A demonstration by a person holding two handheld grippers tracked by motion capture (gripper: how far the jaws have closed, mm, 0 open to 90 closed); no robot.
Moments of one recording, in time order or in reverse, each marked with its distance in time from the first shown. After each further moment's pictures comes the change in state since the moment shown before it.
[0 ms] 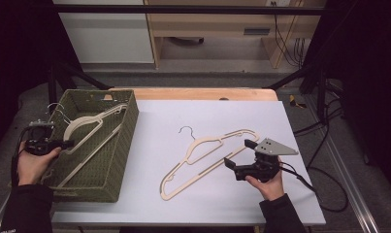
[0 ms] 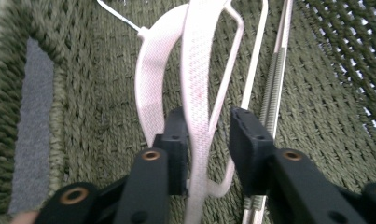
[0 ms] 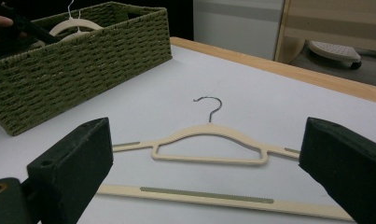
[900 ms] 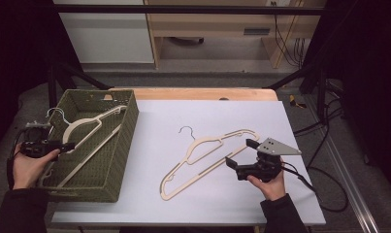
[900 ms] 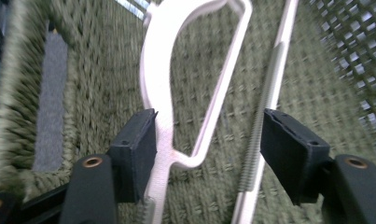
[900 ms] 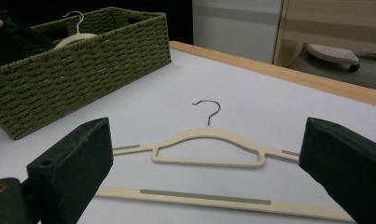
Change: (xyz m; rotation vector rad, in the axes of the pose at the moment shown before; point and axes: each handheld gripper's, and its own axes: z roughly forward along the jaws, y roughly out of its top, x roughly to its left) left arm -0.006 -0.002 -0.018 0.000 0.013 -0.006; right arm -0.001 0.002 -0.005 -0.011 -0.003 0.011
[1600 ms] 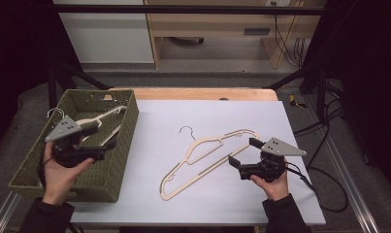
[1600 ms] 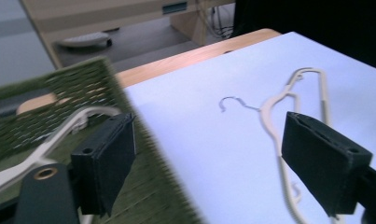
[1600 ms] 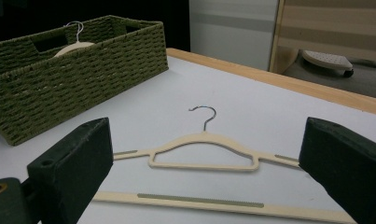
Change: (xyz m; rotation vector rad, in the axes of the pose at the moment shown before) left arm -0.164 0.018 -0.060 -0.402 -0.269 0.287; right arm -0.002 0.003 -0.008 -0.027 -0.011 0.000
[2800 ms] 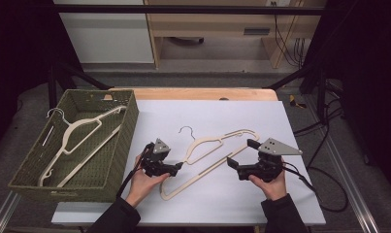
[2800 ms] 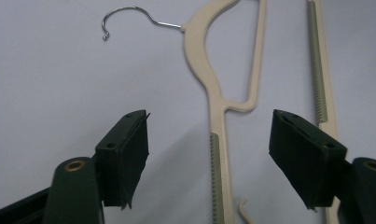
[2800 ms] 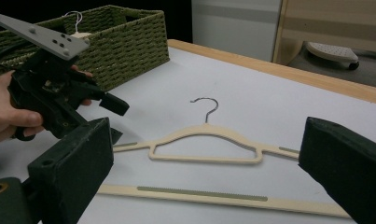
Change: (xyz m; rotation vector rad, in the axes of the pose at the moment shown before) left arm -0.096 -0.066 0.175 0.317 -0.140 0.051; right arm -0.001 -0.006 0.007 0.030 0.010 0.001
